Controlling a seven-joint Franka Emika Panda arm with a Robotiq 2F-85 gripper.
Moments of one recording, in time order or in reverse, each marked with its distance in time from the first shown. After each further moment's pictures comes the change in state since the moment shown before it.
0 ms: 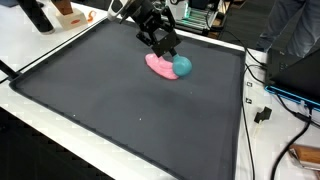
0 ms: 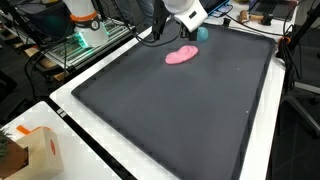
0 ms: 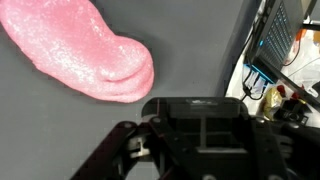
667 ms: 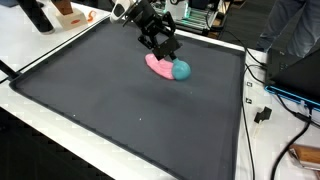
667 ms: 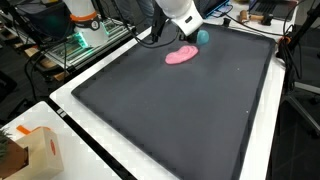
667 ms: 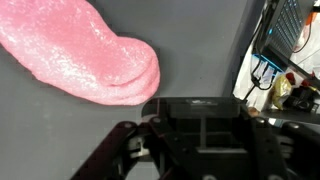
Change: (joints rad) arm 0.000 0.006 0.014 -0.039 0.066 0.072 -0.003
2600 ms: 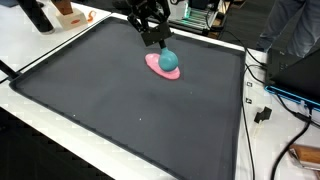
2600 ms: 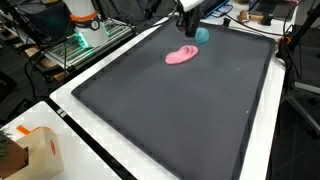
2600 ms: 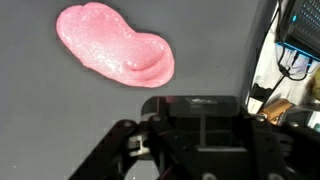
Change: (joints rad) arm 0.010 -0.135 -0.013 0.004 -0.242 0.018 0.316
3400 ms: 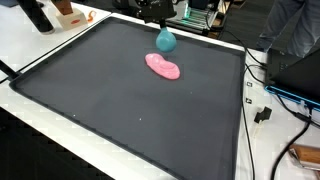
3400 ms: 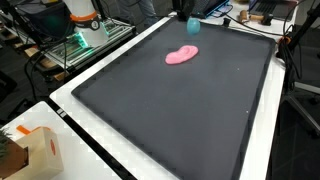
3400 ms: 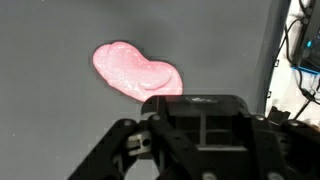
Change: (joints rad) arm 0.042 -0.113 0.003 0.067 -0.316 -0.185 0.326
